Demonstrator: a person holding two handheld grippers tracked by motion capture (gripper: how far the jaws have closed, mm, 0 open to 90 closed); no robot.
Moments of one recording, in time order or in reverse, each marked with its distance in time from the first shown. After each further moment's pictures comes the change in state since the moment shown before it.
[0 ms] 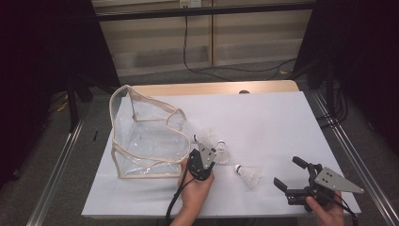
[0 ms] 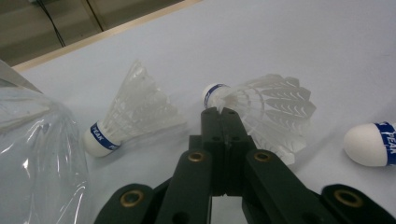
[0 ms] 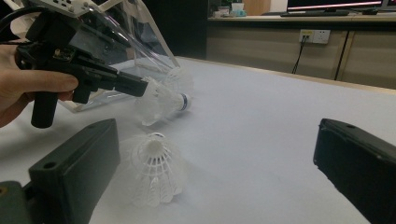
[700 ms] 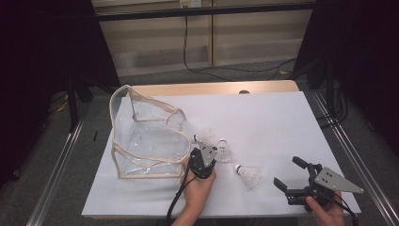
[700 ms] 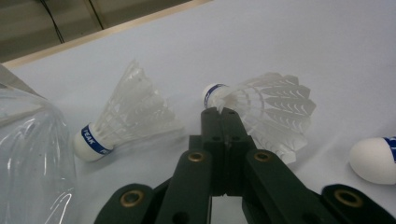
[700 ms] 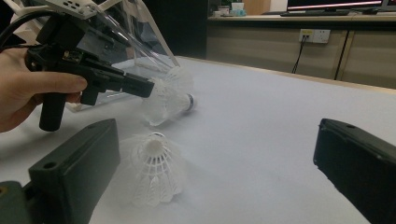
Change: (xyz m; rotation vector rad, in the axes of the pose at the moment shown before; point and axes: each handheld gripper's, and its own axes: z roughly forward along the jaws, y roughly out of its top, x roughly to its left) left arm -0.001 0.000 0.011 -0.011 -0.010 -0.046; right arm 0.000 0.000 0.000 0.001 0.001 -0.001
